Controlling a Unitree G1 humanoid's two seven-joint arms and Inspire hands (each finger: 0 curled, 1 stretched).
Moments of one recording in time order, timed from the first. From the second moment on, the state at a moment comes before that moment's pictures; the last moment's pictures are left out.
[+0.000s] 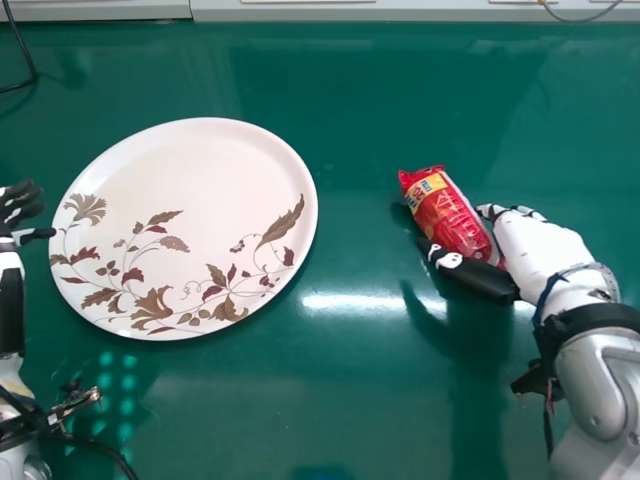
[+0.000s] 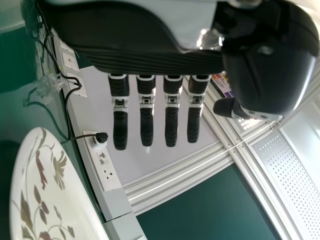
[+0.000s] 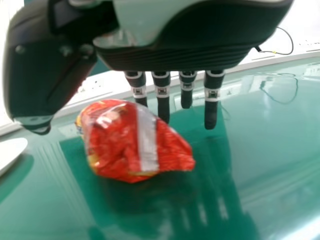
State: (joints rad) left arm 0.32 0.14 0.34 -0.20 0.15 -0.57 0.18; right arm -0.01 -0.28 0.00 -0.78 -1.37 0.36 0.95
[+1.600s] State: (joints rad) left arm 0.29 0.13 0.32 -0.19 0.16 -0.57 0.18; right arm -0.11 -0.37 -0.10 -0.77 -1.20 0.16 0.51
